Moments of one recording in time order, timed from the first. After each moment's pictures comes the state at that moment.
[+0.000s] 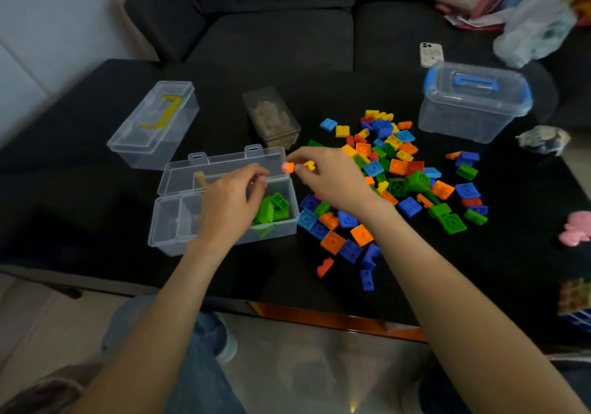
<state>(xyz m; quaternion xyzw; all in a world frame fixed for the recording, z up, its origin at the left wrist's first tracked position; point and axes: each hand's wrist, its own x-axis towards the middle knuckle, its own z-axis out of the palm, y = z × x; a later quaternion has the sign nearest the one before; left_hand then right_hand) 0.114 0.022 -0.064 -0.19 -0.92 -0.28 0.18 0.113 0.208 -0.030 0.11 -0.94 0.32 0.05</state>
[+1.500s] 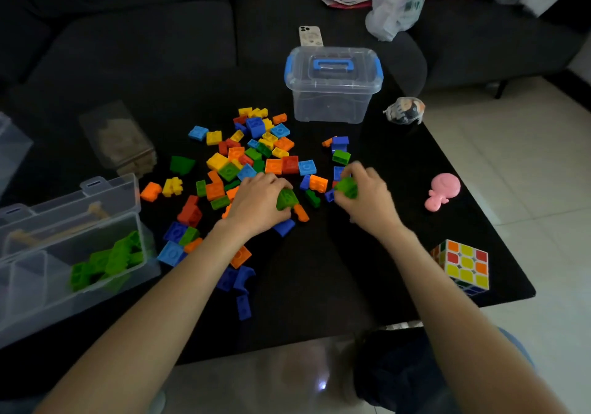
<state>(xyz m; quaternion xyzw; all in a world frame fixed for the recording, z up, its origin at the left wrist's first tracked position) 0.078 0.271 -0.123 -0.39 -0.92 -0.08 -0.03 0.187 0.446 -0.103 -0.23 -0.91 0.34 0.08</state>
